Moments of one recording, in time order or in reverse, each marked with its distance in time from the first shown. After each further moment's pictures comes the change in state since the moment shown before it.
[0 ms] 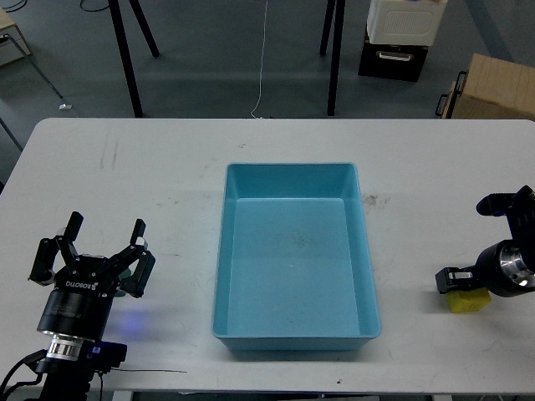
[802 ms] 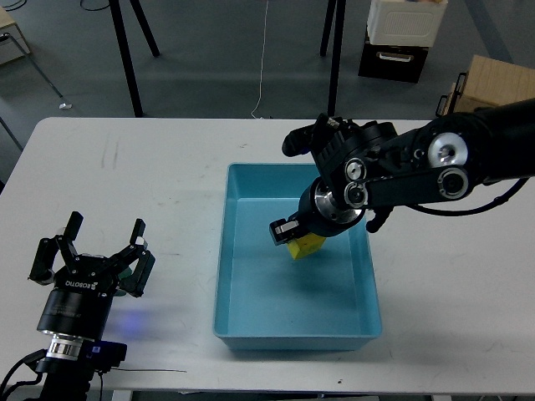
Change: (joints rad) left arm 0.001 0.002 0.000 0.000 0.000 0.000 -0.002; right arm 0.465 0.769 -0.143 -0.170 0.380 -0.024 0.007
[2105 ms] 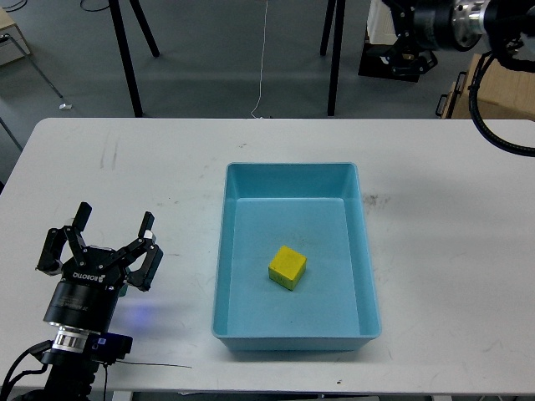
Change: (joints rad) left arm -0.040 0.009 0.026 -0.002 0.001 0.000 0.006; right arm -0.364 -0.508 0.926 -0.439 0.437 -0.034 0.002
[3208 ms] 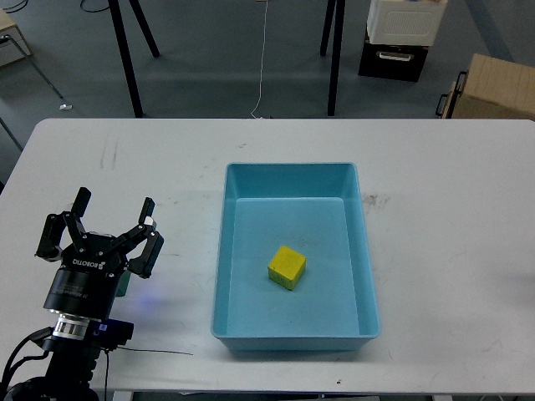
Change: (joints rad) left arm -0.040 0.001 -0.004 -0.009 0.000 0.000 -0.008; right arm -1.836 0.145 1.492 0.675 0.475 0.210 0.145
